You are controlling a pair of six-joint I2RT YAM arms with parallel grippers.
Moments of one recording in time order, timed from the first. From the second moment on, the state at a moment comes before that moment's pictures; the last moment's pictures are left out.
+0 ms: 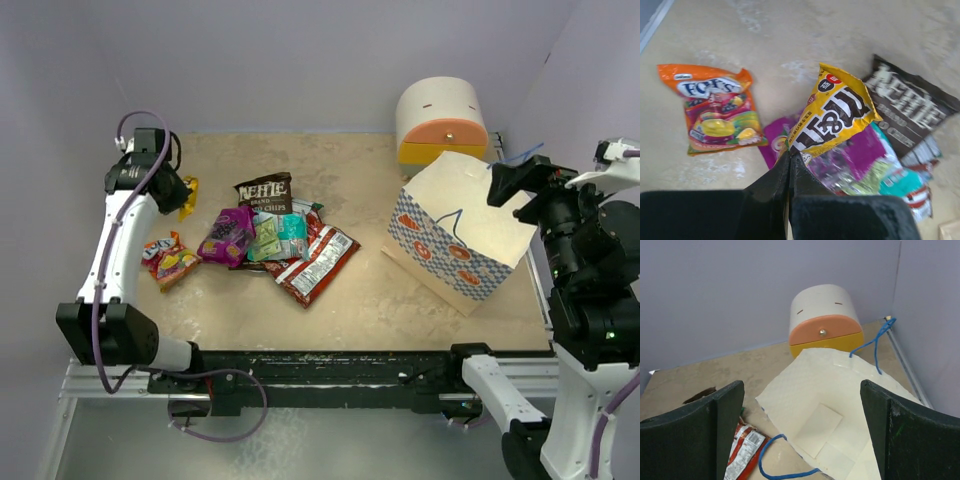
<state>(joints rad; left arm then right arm) -0.01 1.40 1.49 -0.99 -0.23 -0.62 0.04 0.83 1.63 -0.82 0.16 0.24</state>
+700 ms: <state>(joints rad) 0.07 1.62 1.26 -0.90 -0.27 -0.65 0.06 0.84 1.60 -0.83 0.09 0.28</state>
